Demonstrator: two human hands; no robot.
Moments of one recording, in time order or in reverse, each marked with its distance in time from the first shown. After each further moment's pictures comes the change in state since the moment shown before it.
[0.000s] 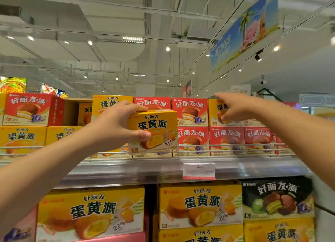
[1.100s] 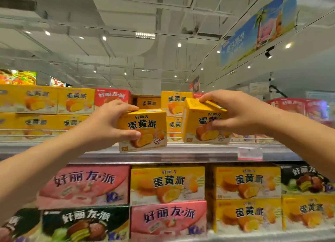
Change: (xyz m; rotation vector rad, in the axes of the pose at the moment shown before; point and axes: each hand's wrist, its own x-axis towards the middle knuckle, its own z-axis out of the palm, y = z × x) left_hand -0.123 -0.124 -0.124 0.070 0.039 0.048; right_hand -0.124 -0.219 -0.020 0.116 0.160 -0.437
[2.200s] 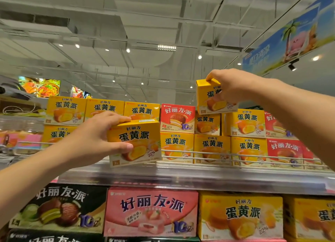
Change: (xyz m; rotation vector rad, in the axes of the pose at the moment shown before) left_hand -0.056 -0.184 -0.097 -0.018 0.088 -0.062; right_hand 0.227 -0.103 0.020 -0.315 0.058 0.203
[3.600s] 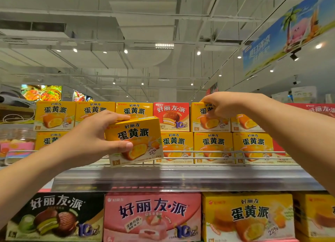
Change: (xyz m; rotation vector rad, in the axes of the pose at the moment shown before) left_hand 0.017 0.000 0.005 -0.064 -0.037 0.004; right_hand 0.015 0.013 0.077 0.239 -0.309 -0.068
